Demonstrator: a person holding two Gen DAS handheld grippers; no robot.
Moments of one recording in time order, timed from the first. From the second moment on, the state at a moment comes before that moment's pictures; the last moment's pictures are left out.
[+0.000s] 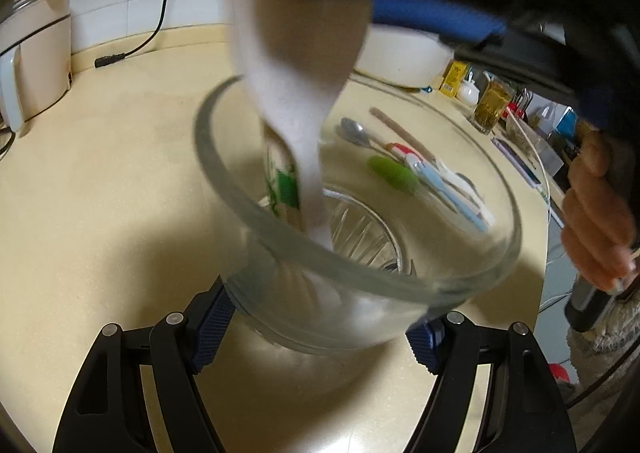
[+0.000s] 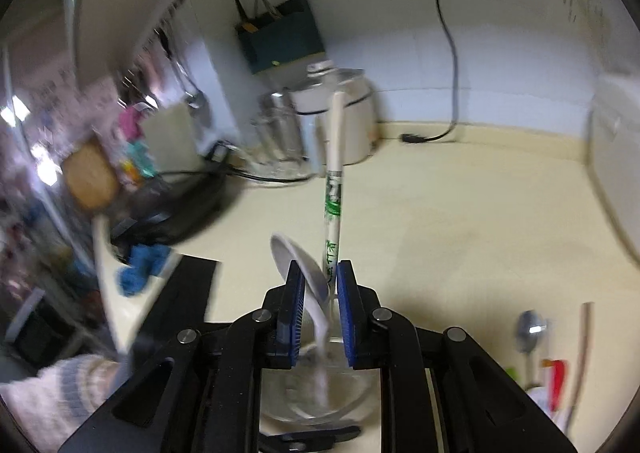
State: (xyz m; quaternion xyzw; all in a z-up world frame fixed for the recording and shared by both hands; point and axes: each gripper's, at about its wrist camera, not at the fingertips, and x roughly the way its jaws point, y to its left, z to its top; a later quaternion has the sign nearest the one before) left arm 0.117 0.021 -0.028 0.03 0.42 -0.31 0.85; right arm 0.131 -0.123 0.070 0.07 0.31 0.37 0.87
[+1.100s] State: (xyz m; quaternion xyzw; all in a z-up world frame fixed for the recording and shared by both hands) left arm 0.120 0.006 -0.033 0.05 0.43 -0.30 0.85; right arm 0.105 -0.200 0.046 0.01 0.20 0.10 0.97
